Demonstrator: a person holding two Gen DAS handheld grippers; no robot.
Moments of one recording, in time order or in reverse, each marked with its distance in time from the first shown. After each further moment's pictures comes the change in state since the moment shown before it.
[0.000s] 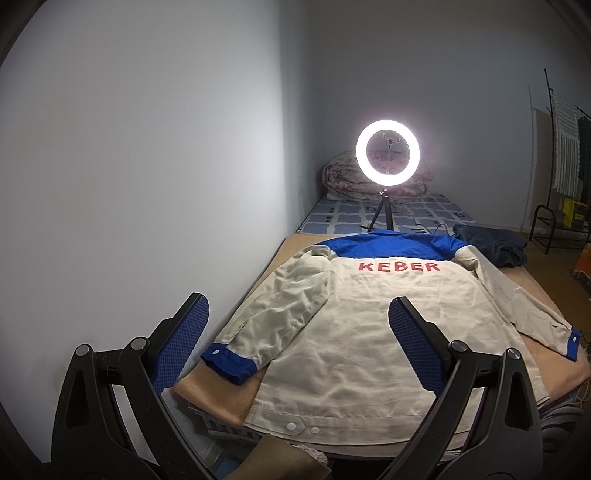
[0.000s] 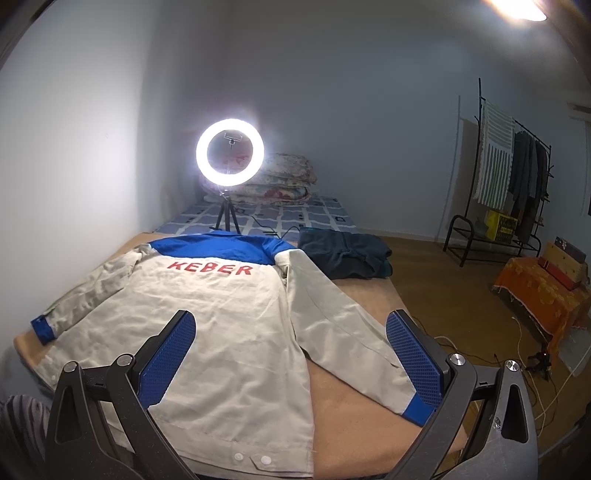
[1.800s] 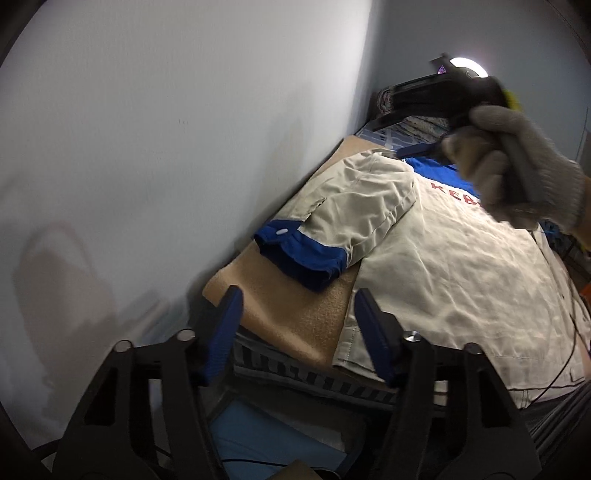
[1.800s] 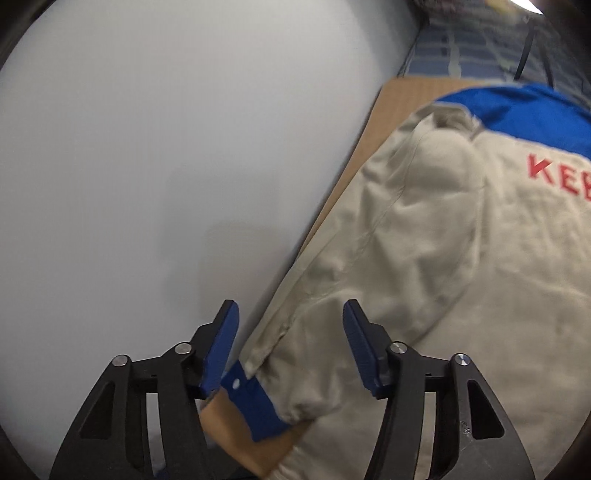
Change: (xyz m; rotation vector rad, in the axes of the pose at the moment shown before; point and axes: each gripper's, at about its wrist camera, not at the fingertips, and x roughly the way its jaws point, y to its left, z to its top) left arm 0.123 0.136 -0.145 -0.215 0.311 0.008; right arm 0.307 0.456 0.025 0.075 0.747 0.833
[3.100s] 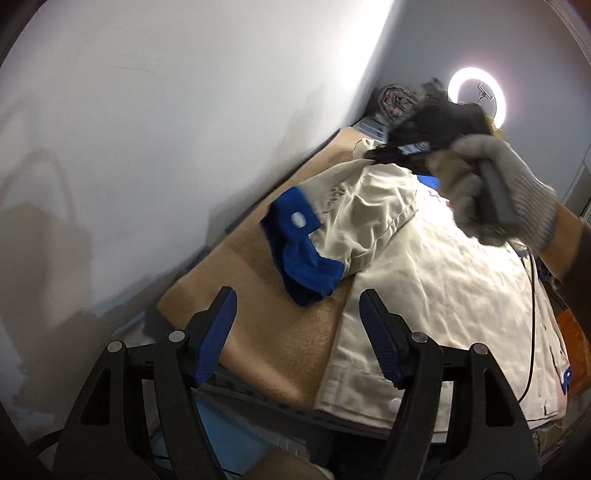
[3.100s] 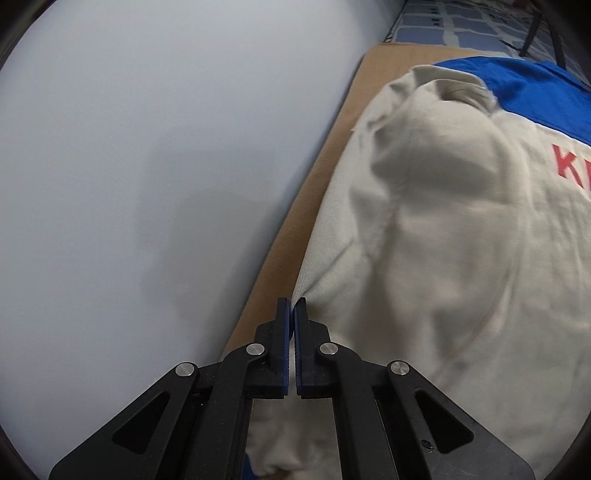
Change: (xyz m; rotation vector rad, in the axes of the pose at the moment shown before) left arm 0.050 0.009 0.017 -0.111 0.070 -0.107; right arm 0.039 -0.009 0.032 0.042 0.061 -0.064
